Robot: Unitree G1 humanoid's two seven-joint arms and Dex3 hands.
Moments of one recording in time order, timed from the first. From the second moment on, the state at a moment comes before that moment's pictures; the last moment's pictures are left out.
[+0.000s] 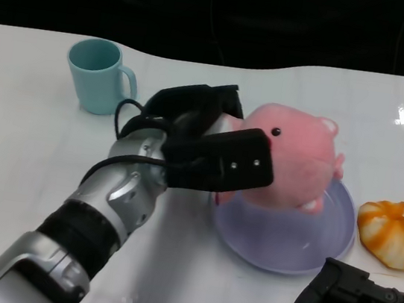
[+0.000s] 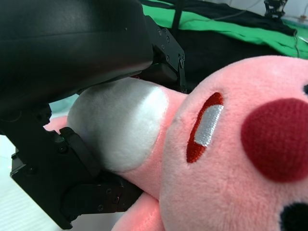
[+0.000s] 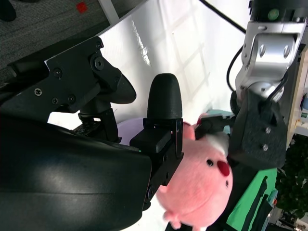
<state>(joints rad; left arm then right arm) -0.82 0.00 -0.47 0.74 0.60 0.13 0.03 0.47 -0.24 0.10 -0.71 0.00 0.25 0.28</state>
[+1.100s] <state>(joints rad) -0.95 -0.08 -0.57 0.94 0.62 0.04 -0.13 0.49 -0.24 0.11 -0.73 0.00 0.25 0.27</state>
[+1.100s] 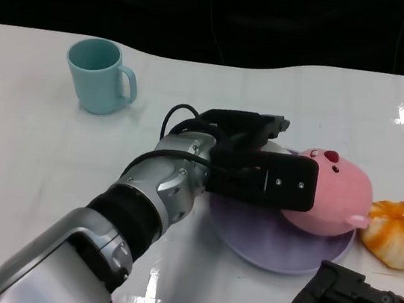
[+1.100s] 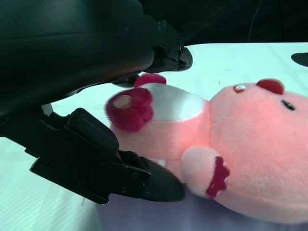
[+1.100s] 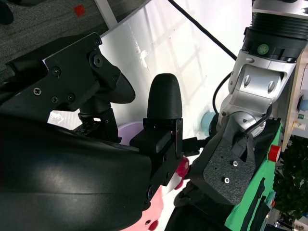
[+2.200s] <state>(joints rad) -0.31 0.26 -0.28 -0.05 0.36 -0.08 -0.30 0.47 -0.25 0.11 -0.71 0.00 0.23 0.27</state>
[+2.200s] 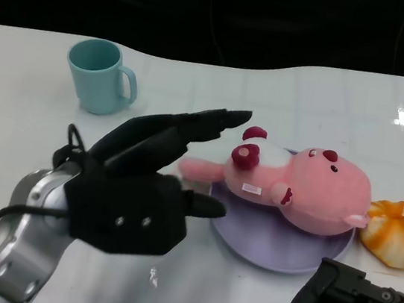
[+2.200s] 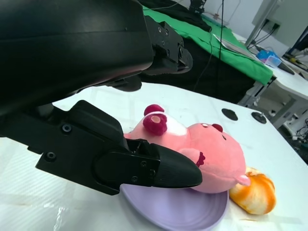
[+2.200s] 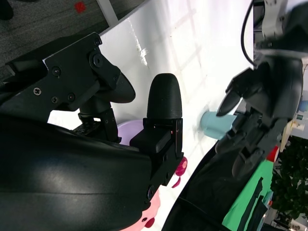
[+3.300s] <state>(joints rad) 0.29 0.04 -0.03 -0.69 -0.52 0.65 -0.09 0.45 -0.25 0.11 -0.70 0.01 0.23 0.28</state>
